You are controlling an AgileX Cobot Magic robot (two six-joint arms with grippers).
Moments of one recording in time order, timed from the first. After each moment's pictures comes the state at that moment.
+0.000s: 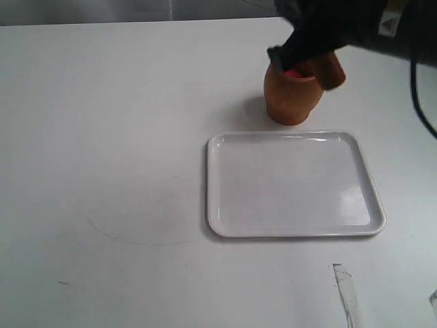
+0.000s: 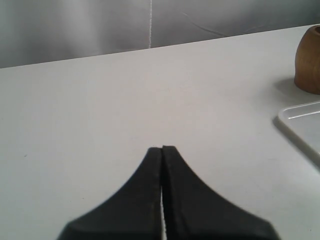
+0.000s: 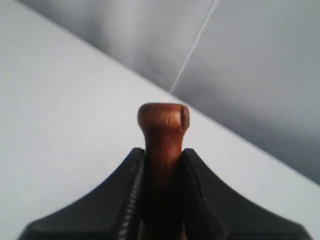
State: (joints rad) left arm 0.02 0.00 0.00 0.07 0.44 0.35; right arm 0.64 1.38 -0.83 -0.35 -0.06 0.05
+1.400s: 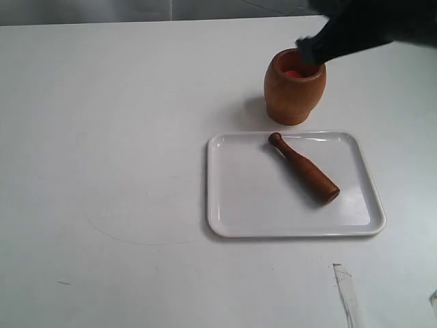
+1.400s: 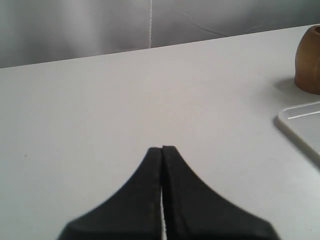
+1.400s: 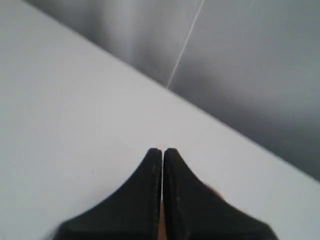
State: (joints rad) left arm 0.02 0.00 0.00 0.07 0.44 0.35; right arm 0.67 1.14 -0.83 -0.24 0.14 0.01
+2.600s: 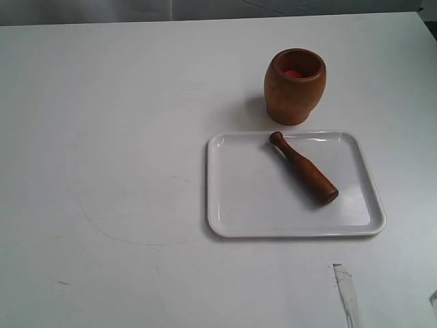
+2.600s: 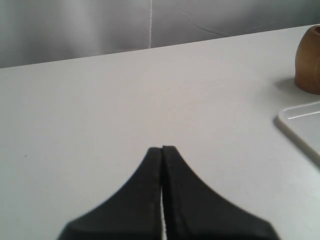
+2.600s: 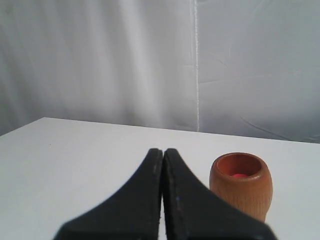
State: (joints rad) left arm 0.02 0.00 0.00 0.07 0.44 0.35; right arm 0.67 0.23 -0.21 0.14 0.08 0.01
